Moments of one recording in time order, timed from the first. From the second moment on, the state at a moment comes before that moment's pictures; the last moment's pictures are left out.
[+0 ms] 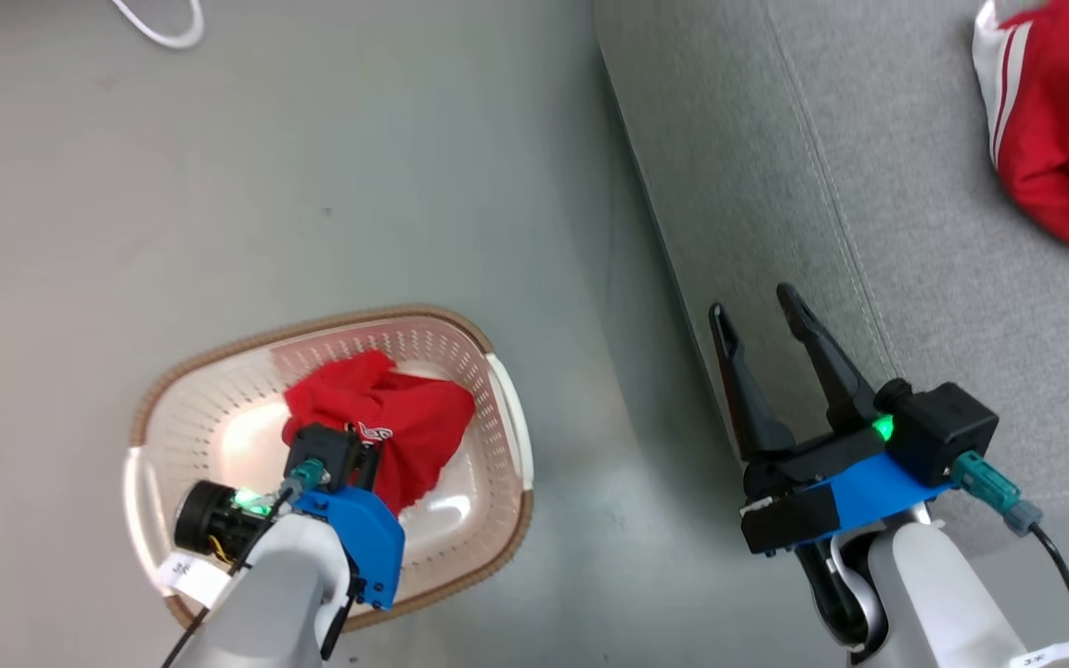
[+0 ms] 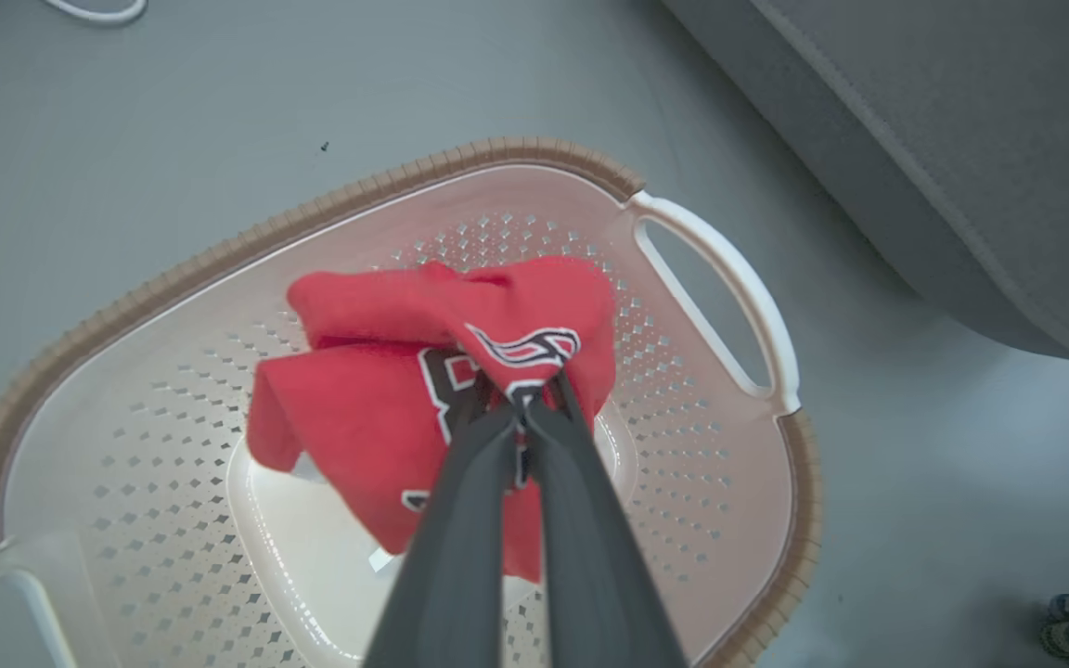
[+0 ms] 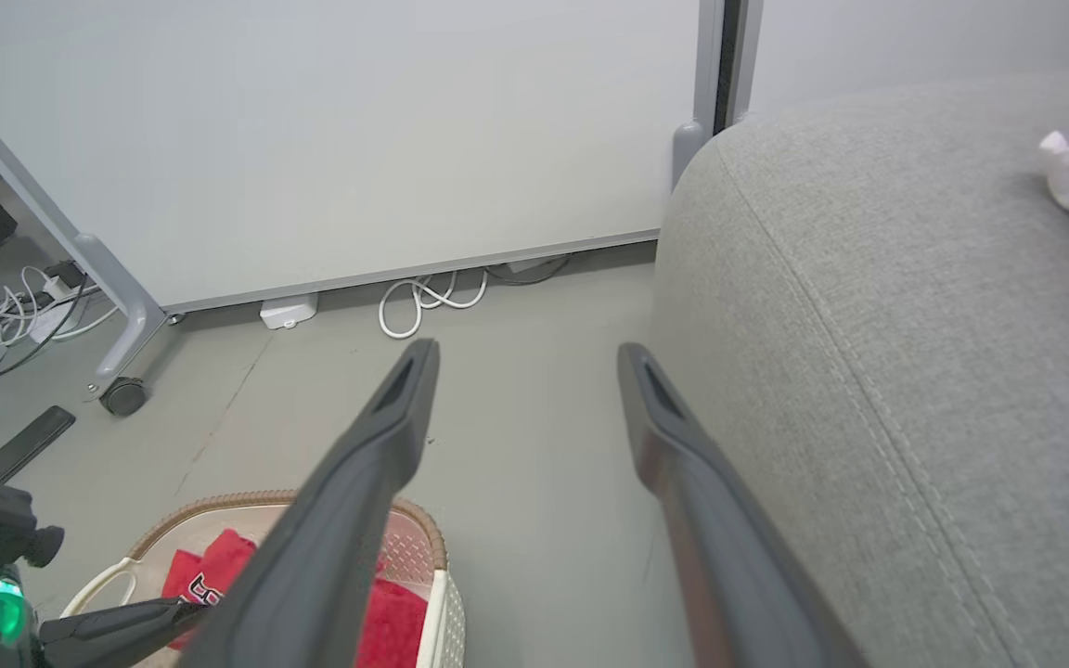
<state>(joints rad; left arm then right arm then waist) -0.62 0.09 -0.53 1.19 -0.28 -0.10 -0.26 -0.32 -0.05 0.21 0.22 0.25 0.13 -0.25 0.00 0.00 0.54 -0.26</state>
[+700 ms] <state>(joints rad) -0.44 0.06 -0.57 0.91 -0.27 -0.12 -0.26 -0.17 -0.05 0.19 0.22 0.22 0.13 -0.16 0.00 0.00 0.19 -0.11</state>
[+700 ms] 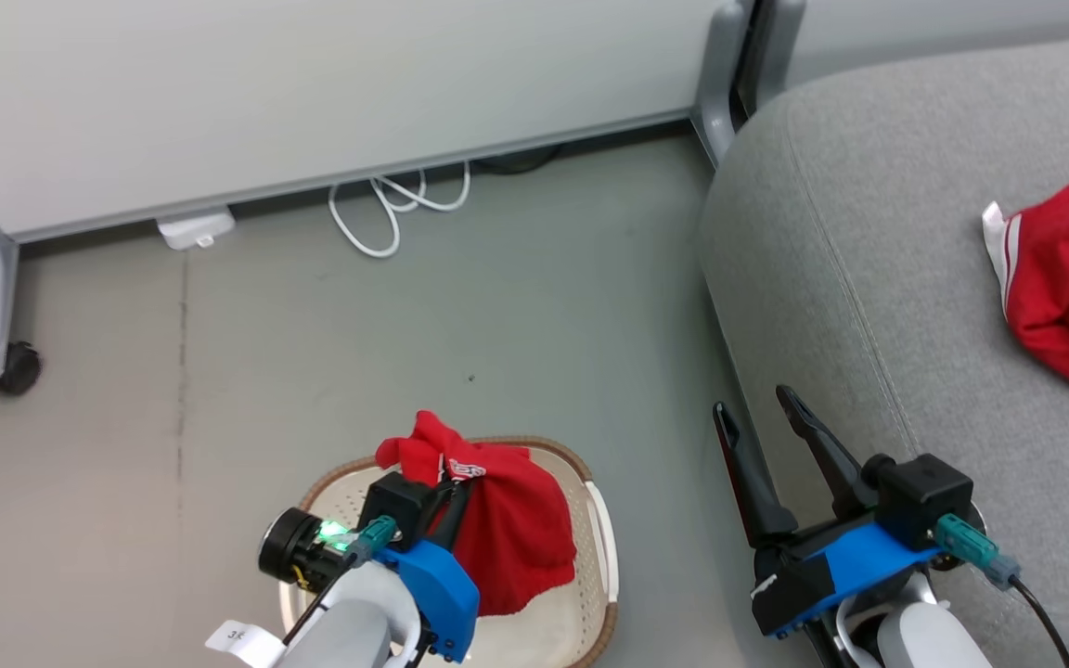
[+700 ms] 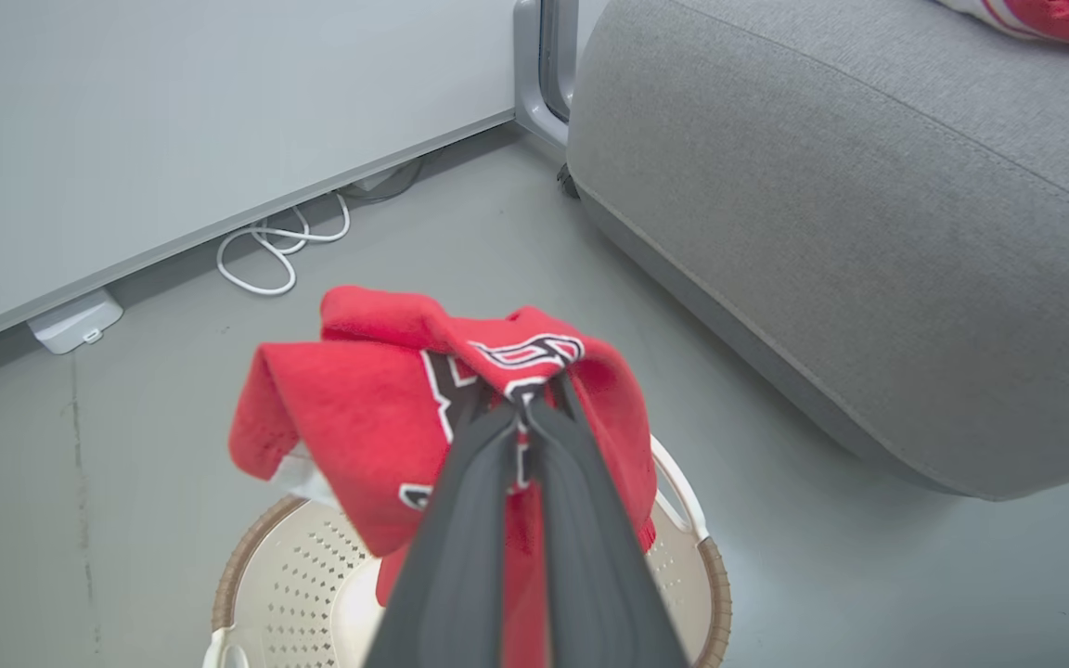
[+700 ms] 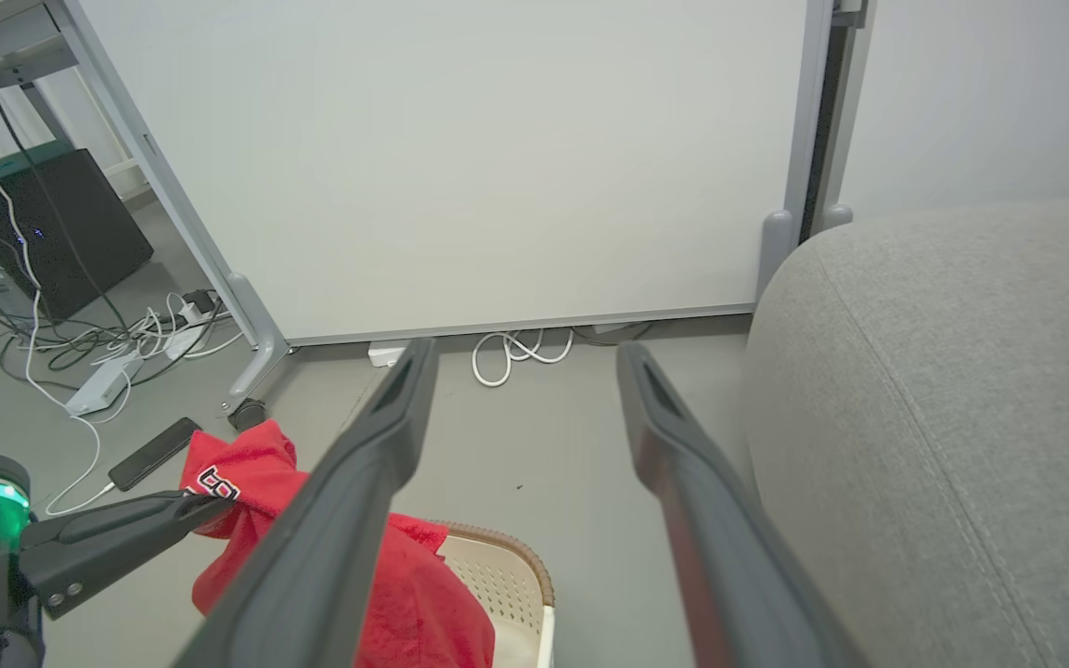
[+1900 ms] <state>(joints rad) -0.59 0.05 -0.75 0.60 -0.44 -0.13 -0.22 -0.09 -0.05 0.25 0.19 0.23 0.13 -0.09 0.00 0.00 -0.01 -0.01</state>
